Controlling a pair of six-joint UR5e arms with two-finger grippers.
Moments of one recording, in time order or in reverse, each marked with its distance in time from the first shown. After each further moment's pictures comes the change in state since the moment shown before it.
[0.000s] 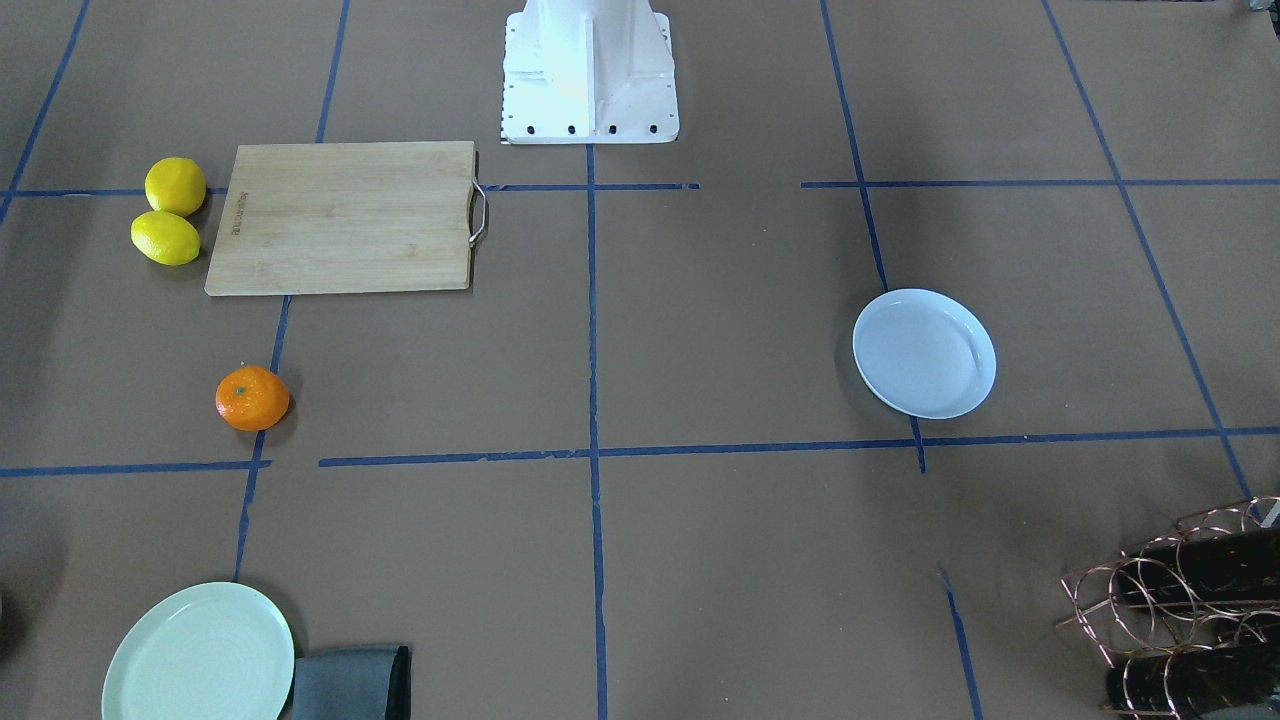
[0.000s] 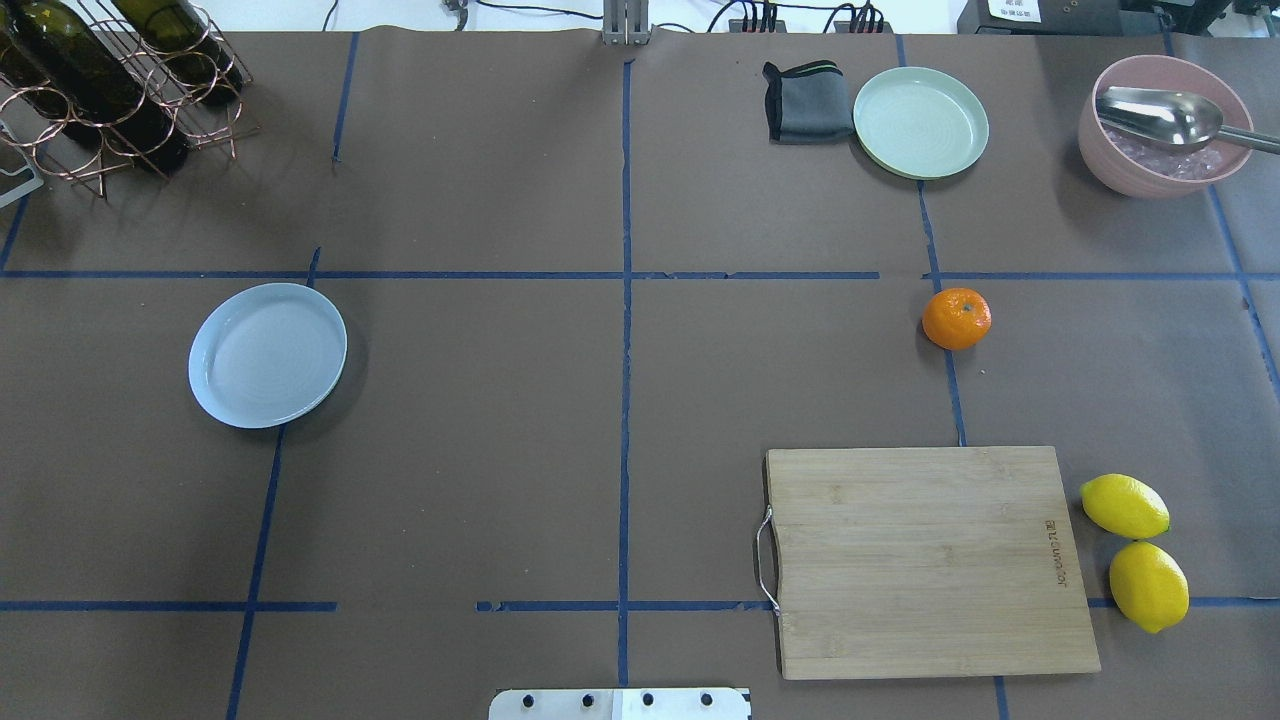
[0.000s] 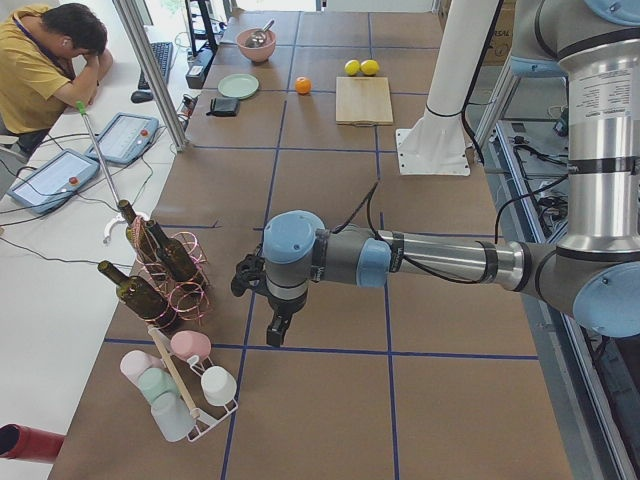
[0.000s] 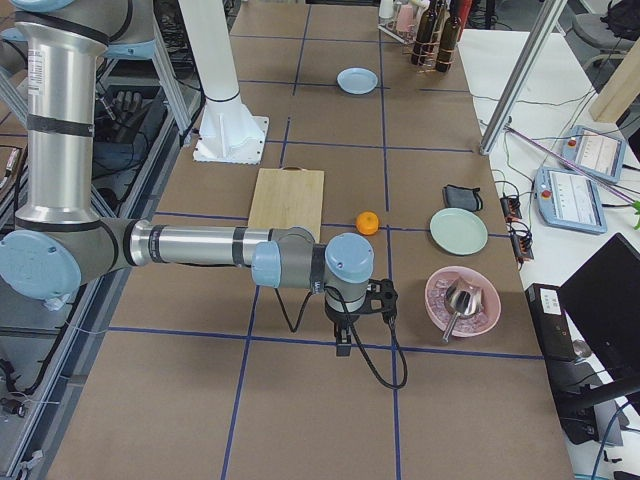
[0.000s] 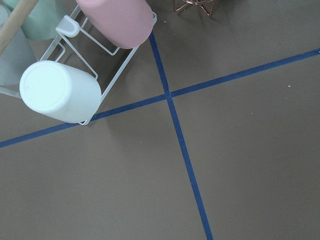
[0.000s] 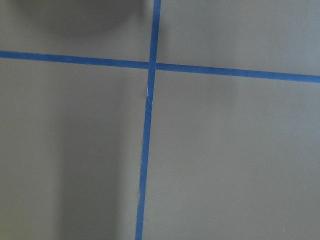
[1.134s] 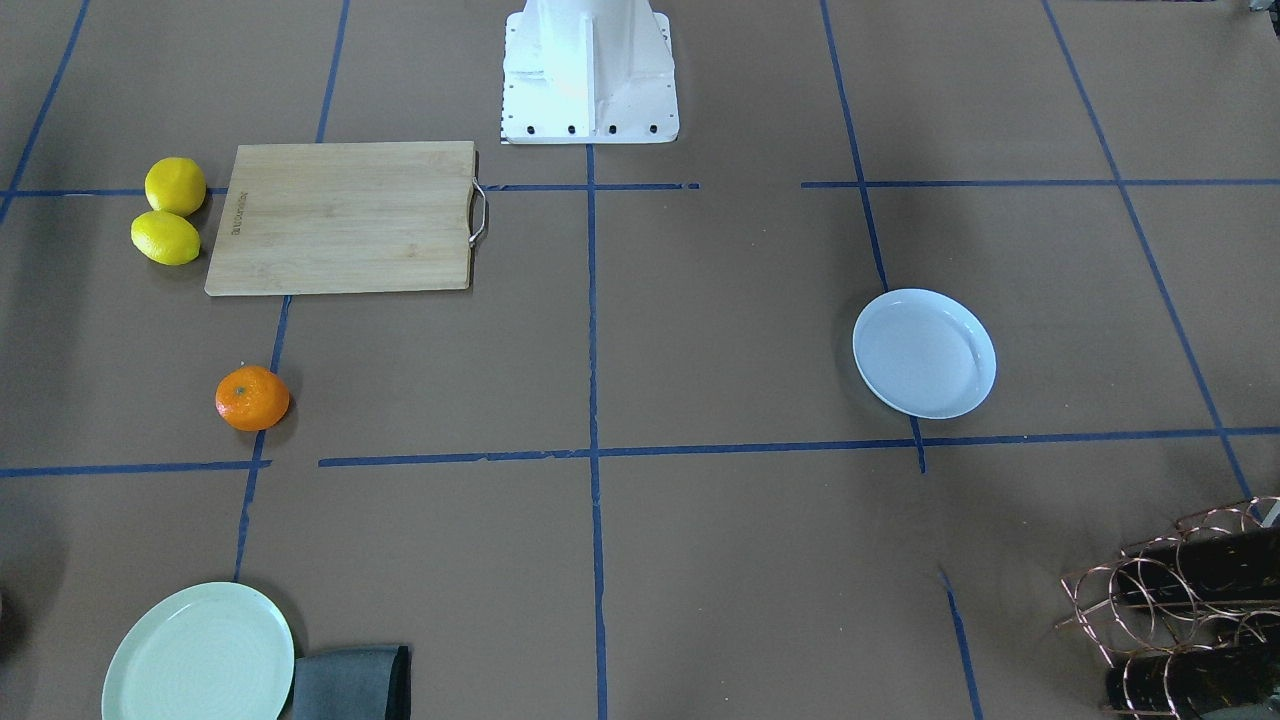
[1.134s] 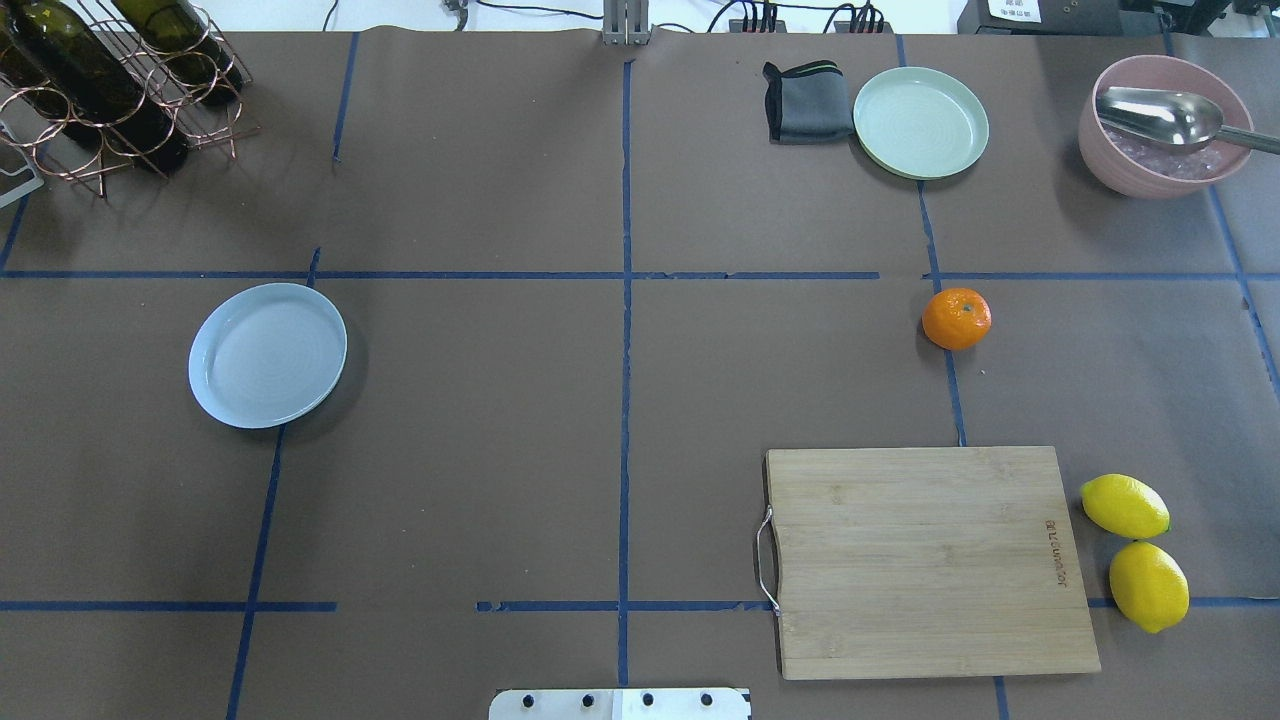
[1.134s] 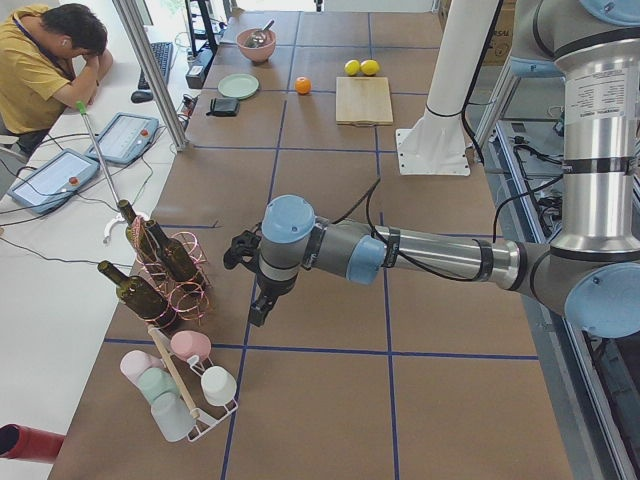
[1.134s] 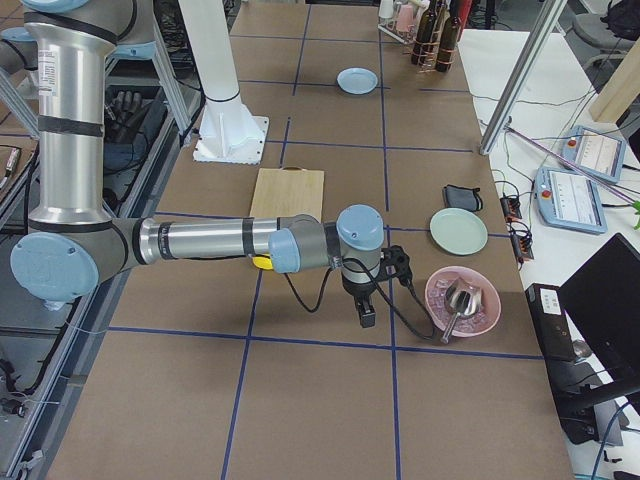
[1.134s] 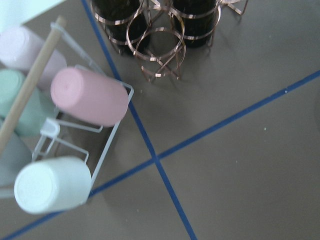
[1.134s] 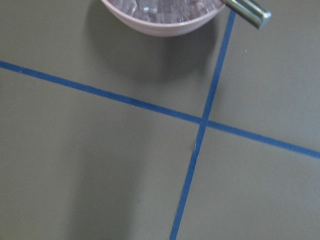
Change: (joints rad) left arm 0.033 -0.029 0.009 -0.380 0.009 -0.011; right arm -0.087 0.038 0.029 0.200 -0.005 0.016
